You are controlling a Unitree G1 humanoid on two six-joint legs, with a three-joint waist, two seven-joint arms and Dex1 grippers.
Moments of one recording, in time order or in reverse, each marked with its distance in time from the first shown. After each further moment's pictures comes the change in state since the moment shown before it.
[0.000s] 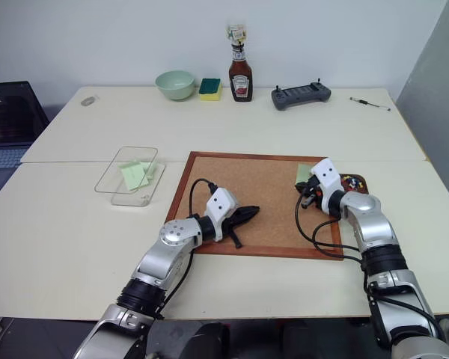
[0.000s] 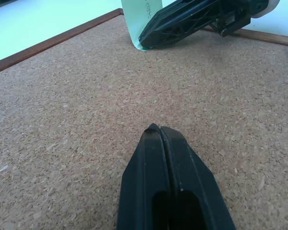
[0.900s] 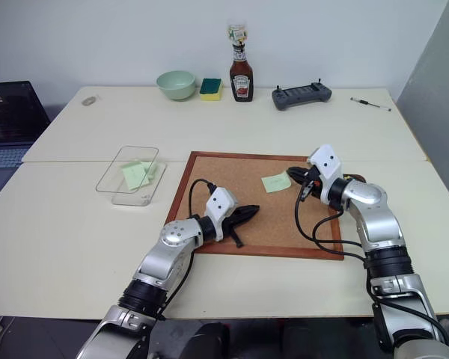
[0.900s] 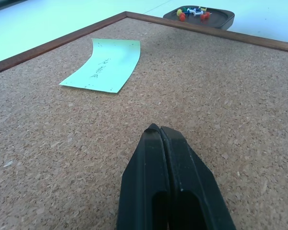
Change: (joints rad) left arm 0.005 -0.019 0.021 0.007 -0.006 -0.004 0.023; right arm 0.033 -0.015 -0.024 -0.224 0.047 -0.014 0.070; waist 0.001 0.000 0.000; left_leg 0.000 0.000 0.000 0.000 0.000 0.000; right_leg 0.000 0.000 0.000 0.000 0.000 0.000
